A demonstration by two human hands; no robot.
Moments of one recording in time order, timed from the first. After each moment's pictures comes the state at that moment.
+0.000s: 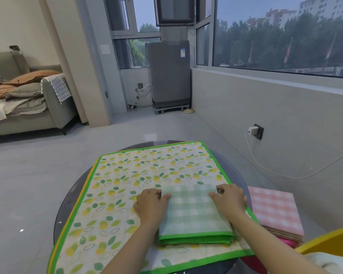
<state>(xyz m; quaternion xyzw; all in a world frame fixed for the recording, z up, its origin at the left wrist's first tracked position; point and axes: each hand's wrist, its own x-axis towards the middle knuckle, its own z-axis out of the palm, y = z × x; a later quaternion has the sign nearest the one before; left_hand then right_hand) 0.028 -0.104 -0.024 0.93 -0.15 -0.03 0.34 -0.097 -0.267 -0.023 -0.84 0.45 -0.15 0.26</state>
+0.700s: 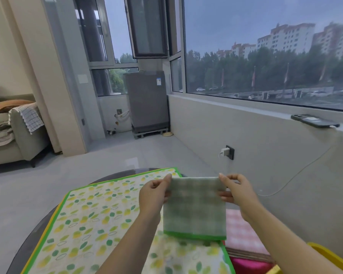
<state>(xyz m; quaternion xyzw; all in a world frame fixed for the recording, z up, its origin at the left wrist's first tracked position) -0.017 -0.193 0.079 0.65 -0.14 -0.19 0.73 -0.164 -0.347 0.071 -0.58 0.36 -0.37 0.63</state>
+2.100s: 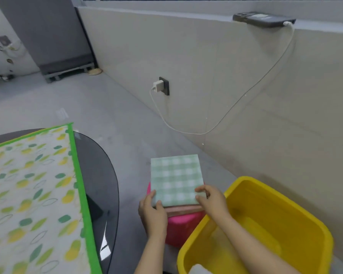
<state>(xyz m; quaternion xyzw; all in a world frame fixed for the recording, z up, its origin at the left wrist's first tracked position) -0.130 -0.400 -0.210 0.82 -0.17 -0.20 0.50 -0.263 -0.498 -0.205 -0.71 0.54 -0.21 0.41</state>
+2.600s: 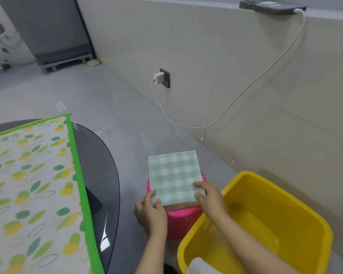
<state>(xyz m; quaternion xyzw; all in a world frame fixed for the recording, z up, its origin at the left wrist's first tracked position) -0.133 -0.391 -0.224 0.85 -0.14 -0.18 0.47 -0.258 -0.488 -0.219 -0.74 0.53 -0.19 0.38</state>
